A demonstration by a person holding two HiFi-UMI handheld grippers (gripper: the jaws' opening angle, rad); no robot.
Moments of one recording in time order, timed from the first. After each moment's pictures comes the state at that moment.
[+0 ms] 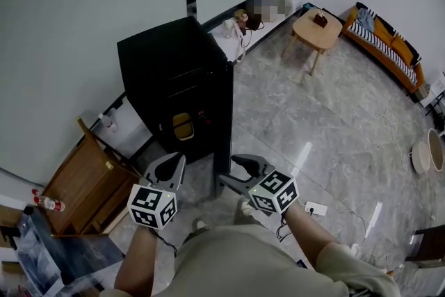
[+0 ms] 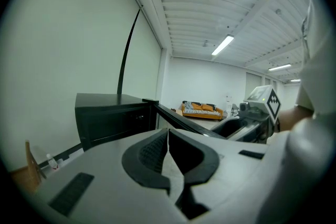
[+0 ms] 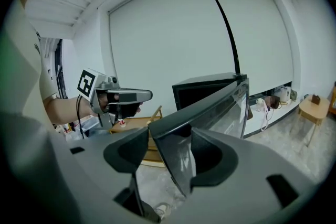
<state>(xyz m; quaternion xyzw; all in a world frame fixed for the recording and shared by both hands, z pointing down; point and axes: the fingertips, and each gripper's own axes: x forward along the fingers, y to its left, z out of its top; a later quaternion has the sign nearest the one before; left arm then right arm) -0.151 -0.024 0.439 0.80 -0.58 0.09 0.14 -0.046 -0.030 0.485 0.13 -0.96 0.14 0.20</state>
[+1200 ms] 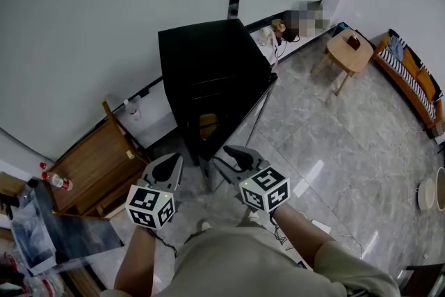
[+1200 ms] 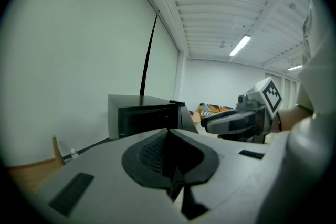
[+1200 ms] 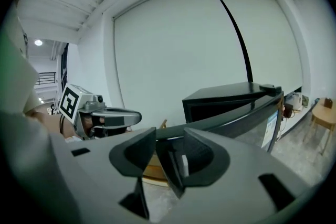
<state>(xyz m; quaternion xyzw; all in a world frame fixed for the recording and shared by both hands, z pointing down) -0.255 0.003 0.444 0.73 -0.66 0.08 0.15 -0.172 -0.046 0.457 0.12 -0.97 0.12 0.15</state>
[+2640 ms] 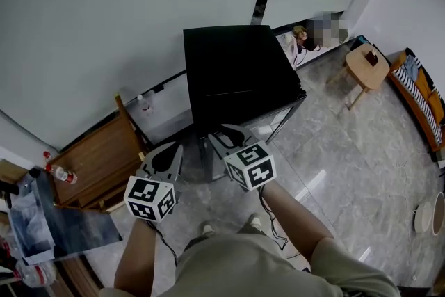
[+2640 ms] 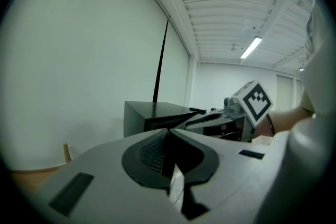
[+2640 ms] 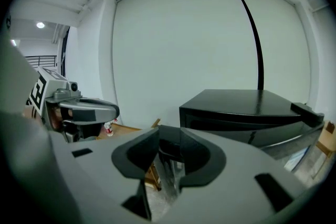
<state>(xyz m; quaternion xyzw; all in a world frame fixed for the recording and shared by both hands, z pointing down) -0.346 -0.026 0.430 0.70 -0.70 0.05 0.14 -0.302 -0.111 0.463 0.11 -0.97 0.07 0.20</state>
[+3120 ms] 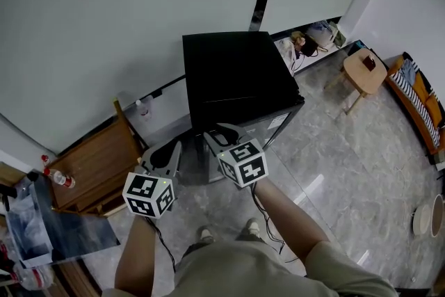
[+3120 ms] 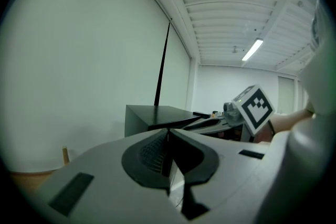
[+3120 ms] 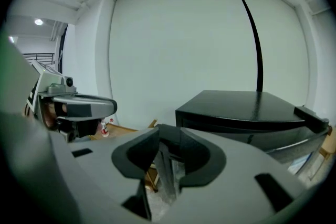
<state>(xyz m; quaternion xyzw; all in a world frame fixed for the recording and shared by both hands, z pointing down) -0.362 -0.042 0.421 0.69 -0.71 0.04 0.13 -0.324 -0.125 0.465 0.13 -0.97 0.06 0.20</state>
